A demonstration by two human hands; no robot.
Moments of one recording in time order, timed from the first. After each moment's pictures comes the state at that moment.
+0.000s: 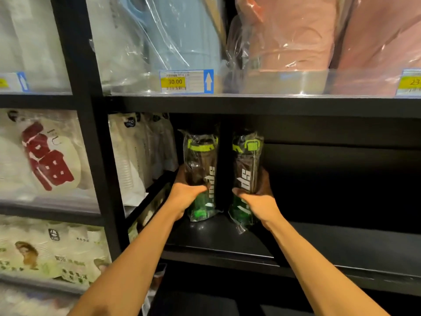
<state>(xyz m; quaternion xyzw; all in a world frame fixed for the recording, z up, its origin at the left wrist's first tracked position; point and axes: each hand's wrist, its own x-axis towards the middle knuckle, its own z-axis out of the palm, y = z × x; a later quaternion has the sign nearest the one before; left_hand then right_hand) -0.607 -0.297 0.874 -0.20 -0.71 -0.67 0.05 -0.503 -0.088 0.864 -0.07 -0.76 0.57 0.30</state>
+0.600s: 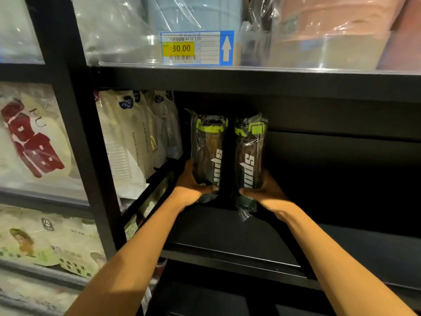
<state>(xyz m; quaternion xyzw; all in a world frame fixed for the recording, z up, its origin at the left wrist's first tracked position) -0.657 -0.293 0.845 -0.24 -0.78 -0.58 0.02 -0.557 -0.054 0.846 -0.06 -0.85 0.49 0.19</state>
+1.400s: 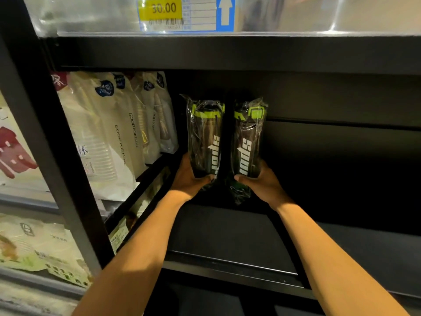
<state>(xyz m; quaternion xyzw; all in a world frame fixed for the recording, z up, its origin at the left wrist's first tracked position) -0.689 -0.276 0.833 -0.25 -0.79 -0.56 0.07 -0.599 -0.054 0.835 -0.06 -0.82 0.52 0.22</state>
